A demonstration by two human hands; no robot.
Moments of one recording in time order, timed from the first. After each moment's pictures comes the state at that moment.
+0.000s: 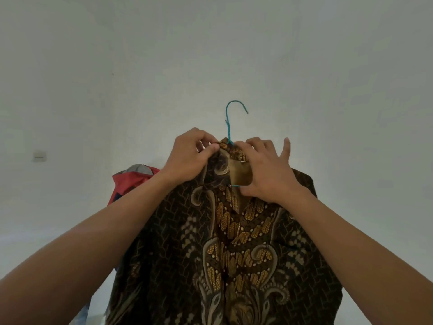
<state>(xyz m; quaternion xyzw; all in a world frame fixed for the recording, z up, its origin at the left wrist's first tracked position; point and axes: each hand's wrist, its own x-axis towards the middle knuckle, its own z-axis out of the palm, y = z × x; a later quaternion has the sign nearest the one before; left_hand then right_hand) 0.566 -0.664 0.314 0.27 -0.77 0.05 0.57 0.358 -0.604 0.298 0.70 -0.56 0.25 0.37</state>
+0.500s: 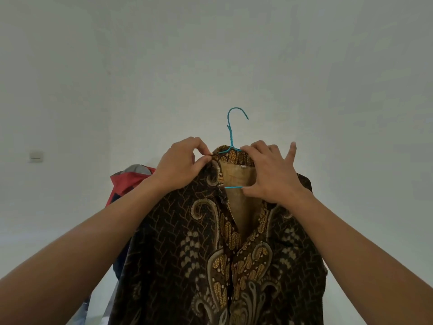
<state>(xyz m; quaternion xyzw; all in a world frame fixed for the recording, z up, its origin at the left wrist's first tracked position) 0.583 -0.673 0.302 0.30 -0.81 0.10 0.50 0.351 -0.607 0.293 0.68 -0.59 0.25 0.35</state>
